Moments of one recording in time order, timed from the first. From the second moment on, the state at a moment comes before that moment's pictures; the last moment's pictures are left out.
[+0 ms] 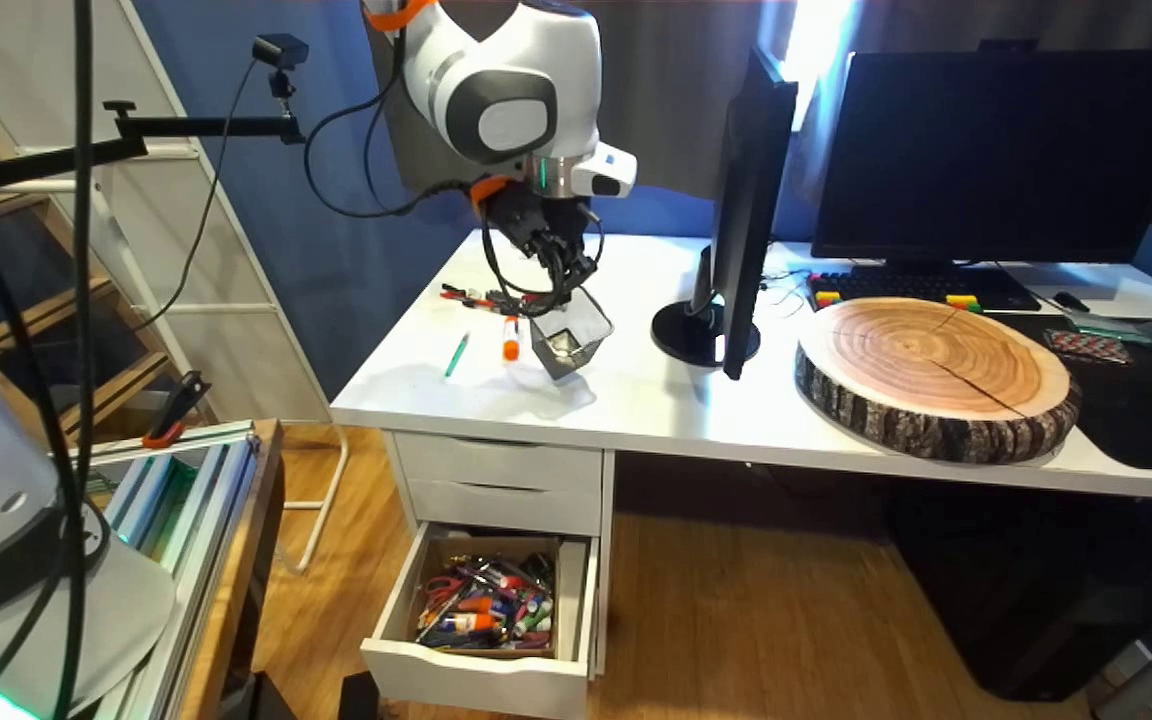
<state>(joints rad) 0.69 0.35 -0.11 -2.20 0.37 2.70 -0.06</state>
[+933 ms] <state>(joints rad) 0.45 0.41 0.15 -2.15 0.08 2.68 0.08</state>
